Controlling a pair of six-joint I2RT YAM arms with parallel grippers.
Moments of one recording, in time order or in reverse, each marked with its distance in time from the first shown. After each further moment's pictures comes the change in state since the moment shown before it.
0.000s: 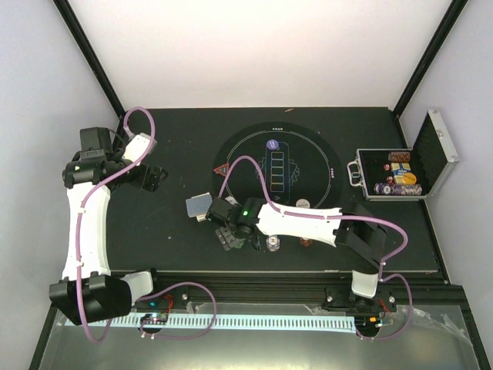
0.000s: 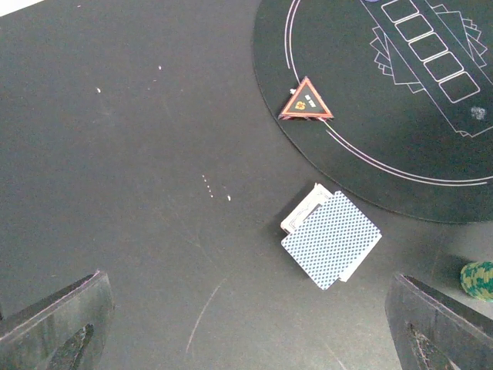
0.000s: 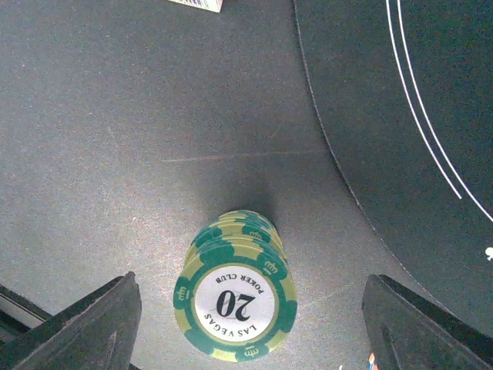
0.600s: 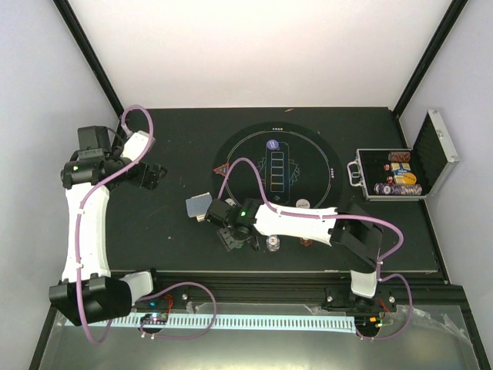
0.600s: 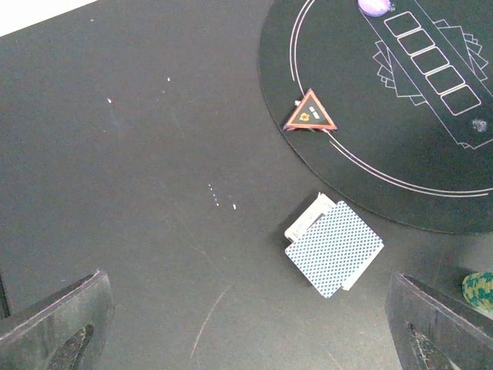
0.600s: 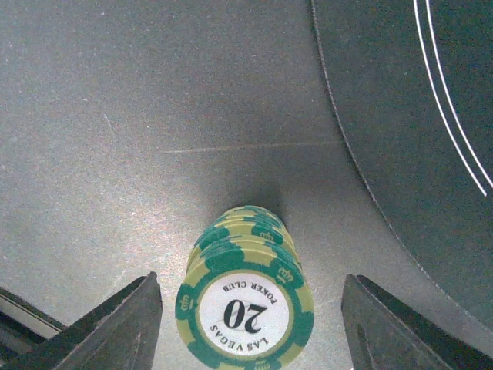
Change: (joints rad) left arm 0.002 -0.004 0.013 0.010 -0.003 -0.014; right arm 0.001 0.032 0.005 -0.004 -0.024 -0.002
